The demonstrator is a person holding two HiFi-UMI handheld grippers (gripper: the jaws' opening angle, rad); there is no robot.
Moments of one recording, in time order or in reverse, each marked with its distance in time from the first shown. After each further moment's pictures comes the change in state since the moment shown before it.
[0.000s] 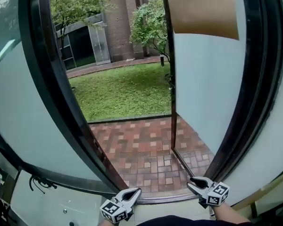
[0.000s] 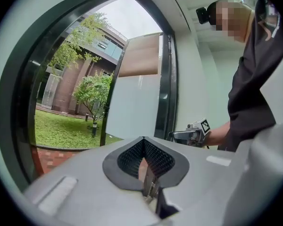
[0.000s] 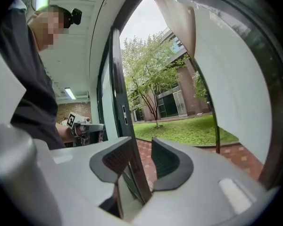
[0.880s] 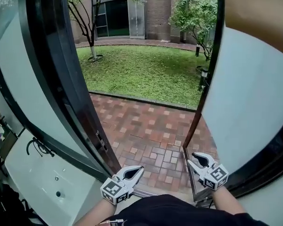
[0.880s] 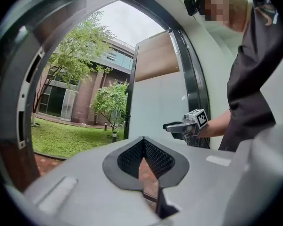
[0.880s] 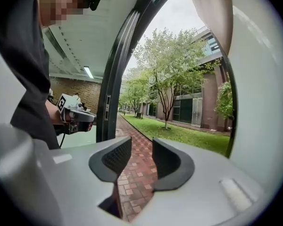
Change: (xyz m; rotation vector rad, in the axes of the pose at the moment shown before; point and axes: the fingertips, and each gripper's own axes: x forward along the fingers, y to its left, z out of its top) left arm 0.079 0.111 0.043 0.090 -0.082 0.233; right arm 0.167 -0.118 0.093 -0.371 0.073 0.150
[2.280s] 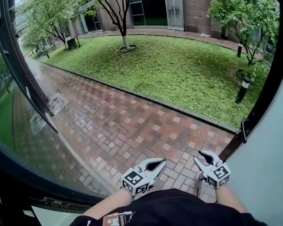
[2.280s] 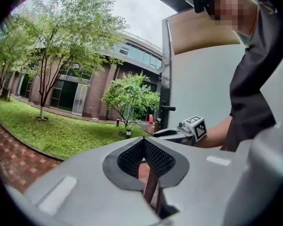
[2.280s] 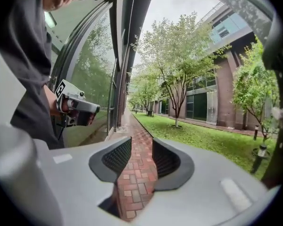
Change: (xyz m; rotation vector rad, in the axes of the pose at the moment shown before) left arm 0.373 0.276 -0.008 -0.060 0.047 0.138; right arm 0.304 -0.366 -0.082 -0.009 0.038 0.198
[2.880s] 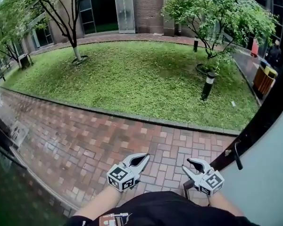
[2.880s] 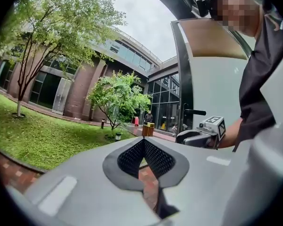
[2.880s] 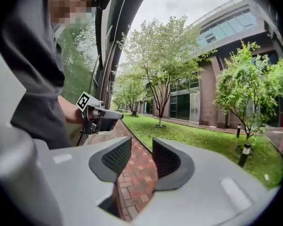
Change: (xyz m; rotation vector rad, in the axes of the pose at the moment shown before) left arm 0.150 0.163 0.020 -0.002 -0.026 -0.228; right arm 0.046 -0.092 0.011 0.042 -0.020 -0.212
